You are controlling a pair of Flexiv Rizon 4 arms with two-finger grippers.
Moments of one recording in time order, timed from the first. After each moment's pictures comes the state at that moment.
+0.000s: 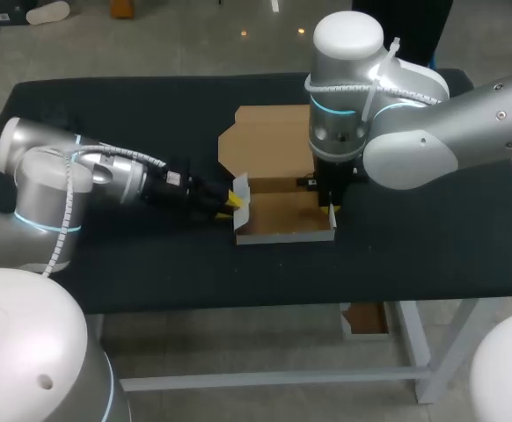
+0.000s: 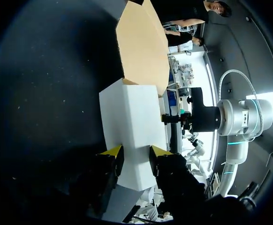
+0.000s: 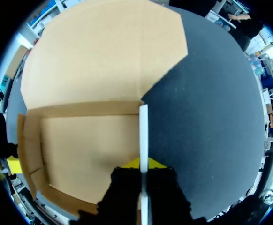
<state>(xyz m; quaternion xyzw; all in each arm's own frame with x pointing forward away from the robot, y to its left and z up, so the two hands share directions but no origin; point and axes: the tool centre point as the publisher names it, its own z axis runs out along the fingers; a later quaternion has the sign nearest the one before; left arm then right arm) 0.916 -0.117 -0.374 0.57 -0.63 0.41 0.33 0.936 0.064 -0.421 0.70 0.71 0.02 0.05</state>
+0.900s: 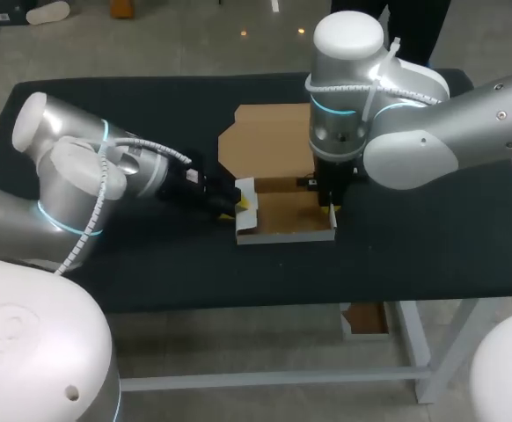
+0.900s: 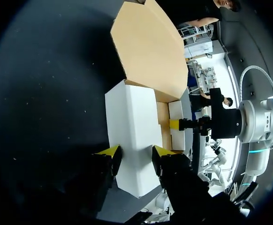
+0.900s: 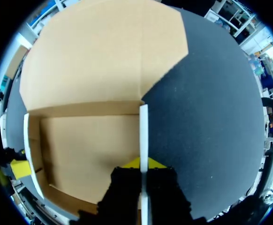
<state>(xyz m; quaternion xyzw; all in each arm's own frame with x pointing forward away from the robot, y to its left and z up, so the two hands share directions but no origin) 0.918 -0.126 -0.381 0.63 -0.65 0.35 0.23 0.936 0.063 -0.421 0.70 0.71 0.02 0.05</state>
